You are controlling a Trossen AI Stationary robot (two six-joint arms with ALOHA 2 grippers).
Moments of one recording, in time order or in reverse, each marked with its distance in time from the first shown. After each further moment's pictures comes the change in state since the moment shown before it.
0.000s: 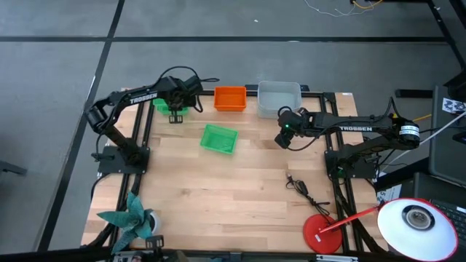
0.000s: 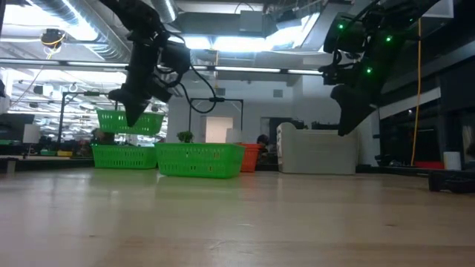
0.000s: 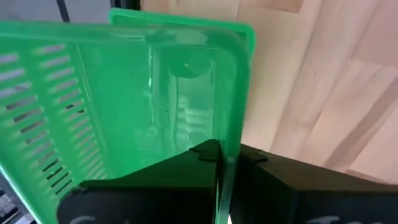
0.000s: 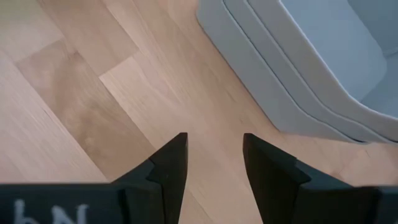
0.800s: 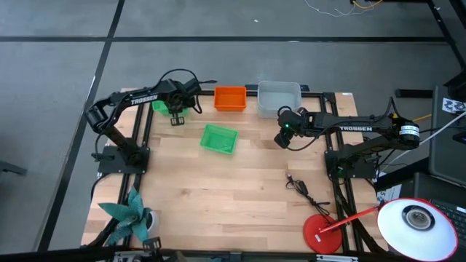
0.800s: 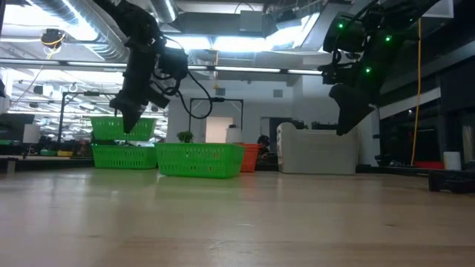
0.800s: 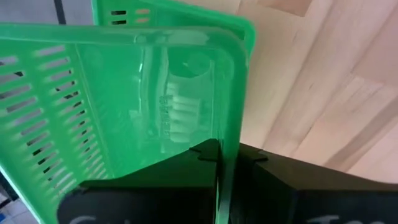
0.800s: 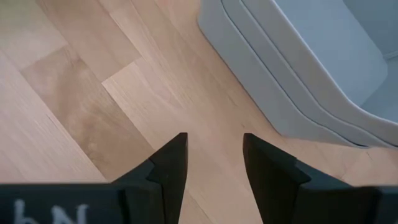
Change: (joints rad) left arm 0.008 -0.001 -0.065 0.054 0.012 -0.129; right arm 0.000 0.000 0.000 0.016 0.000 0.003
